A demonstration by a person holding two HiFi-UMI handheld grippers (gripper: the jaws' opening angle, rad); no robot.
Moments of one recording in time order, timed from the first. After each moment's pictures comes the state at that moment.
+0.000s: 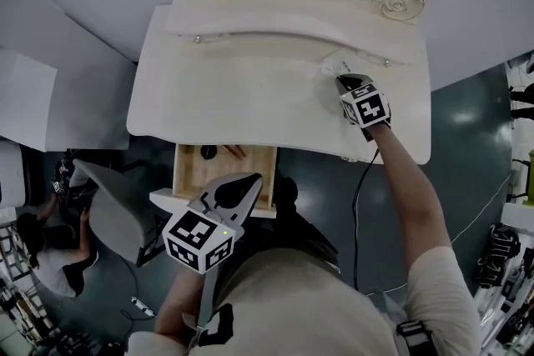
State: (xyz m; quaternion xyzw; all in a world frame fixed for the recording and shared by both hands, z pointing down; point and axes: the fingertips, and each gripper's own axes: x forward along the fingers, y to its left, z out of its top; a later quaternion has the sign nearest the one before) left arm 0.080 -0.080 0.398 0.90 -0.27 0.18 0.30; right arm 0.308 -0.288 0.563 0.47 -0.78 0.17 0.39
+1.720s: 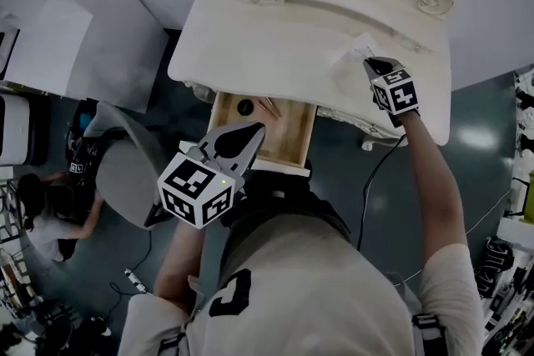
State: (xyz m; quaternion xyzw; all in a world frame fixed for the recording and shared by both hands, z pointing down) left arm -0.034 -0.050 0.363 0.90 -0.33 0.13 0.25; right arm 0.227 -0.229 0.497 0.45 -0.80 0.10 0.39
